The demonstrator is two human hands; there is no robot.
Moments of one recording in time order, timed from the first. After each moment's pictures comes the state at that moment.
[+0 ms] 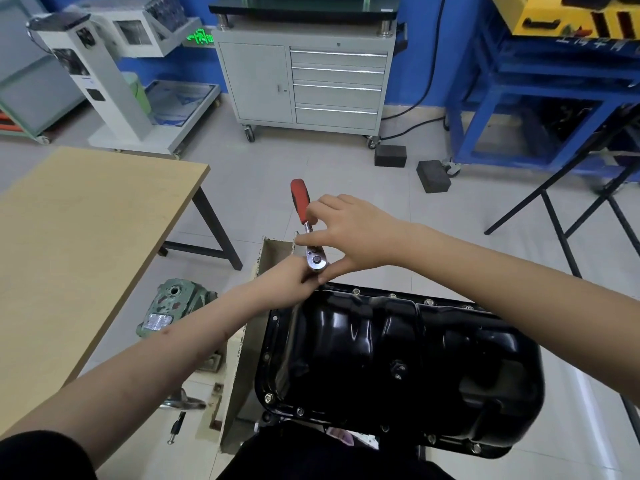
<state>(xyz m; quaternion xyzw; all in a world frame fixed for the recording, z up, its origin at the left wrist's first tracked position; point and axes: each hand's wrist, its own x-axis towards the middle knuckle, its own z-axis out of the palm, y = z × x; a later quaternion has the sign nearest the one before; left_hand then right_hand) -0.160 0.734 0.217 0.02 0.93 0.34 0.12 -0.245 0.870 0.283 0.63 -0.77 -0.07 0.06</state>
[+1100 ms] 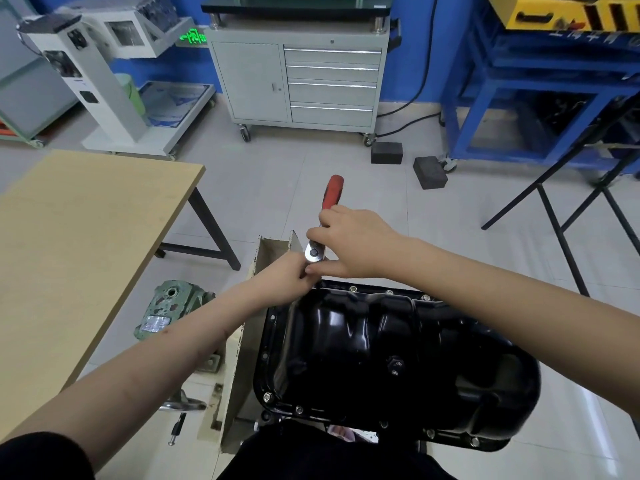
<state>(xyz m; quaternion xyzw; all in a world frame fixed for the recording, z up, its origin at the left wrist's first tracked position) -0.164 0.737 0.216 0.01 0.92 0.37 0.12 -0.228 0.875 0.275 0.53 -0.84 -0.04 0.05</state>
